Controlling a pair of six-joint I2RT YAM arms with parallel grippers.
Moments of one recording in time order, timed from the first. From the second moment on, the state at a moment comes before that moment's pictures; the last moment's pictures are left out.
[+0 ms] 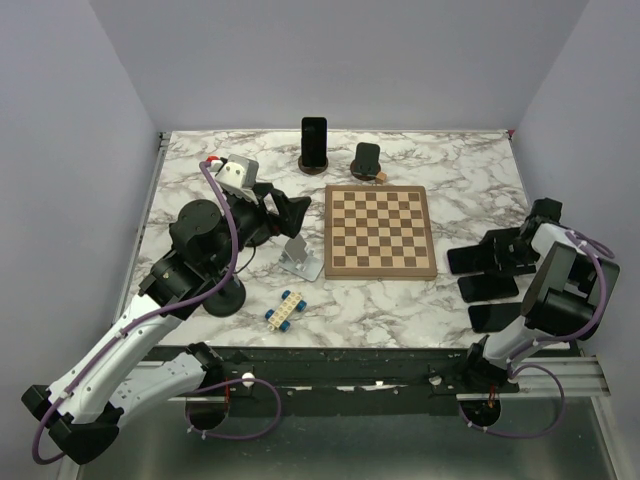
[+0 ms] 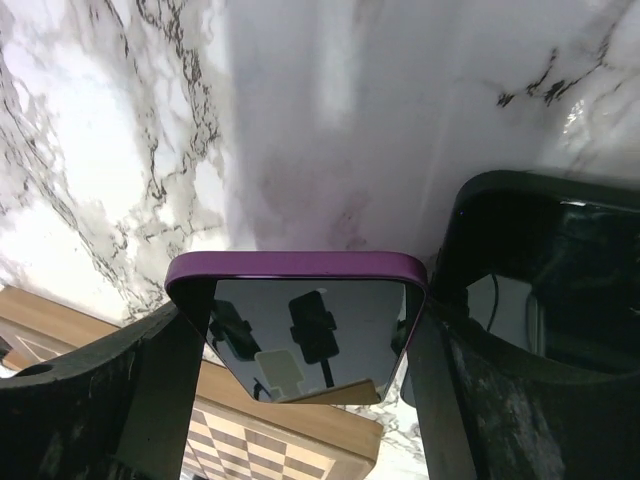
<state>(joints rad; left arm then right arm) -0.69 0.85 1.03 -0.17 -0.10 -0.26 -0.46 1.62 0.91 -0.55 -0.12 1.02</state>
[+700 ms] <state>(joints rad) -0.69 0.85 1.04 -0.17 -0.10 -0.26 -0.51 1.62 0.91 -0.53 -0.12 1.07</state>
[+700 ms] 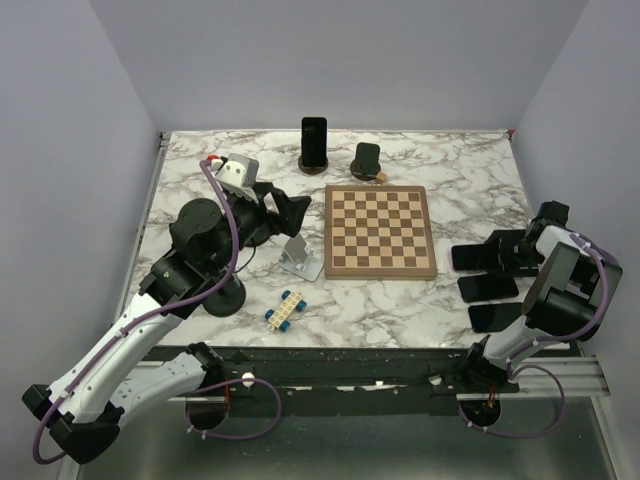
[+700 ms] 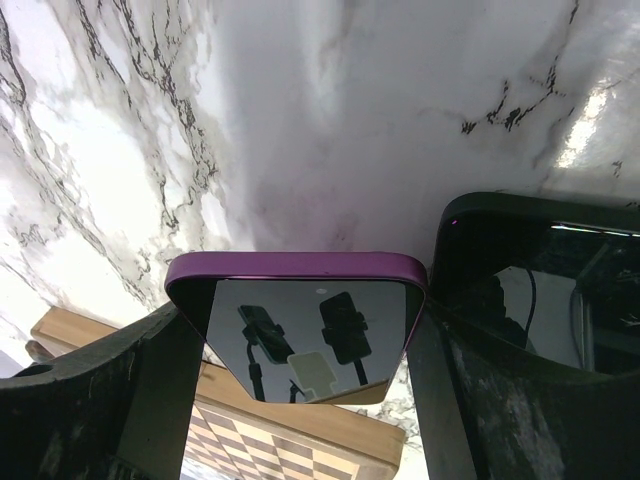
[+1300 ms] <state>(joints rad) -0.68 0.88 1.04 -0.17 -0.09 -0.26 -0.51 1.62 0.90 -0.52 -0.12 1.07</state>
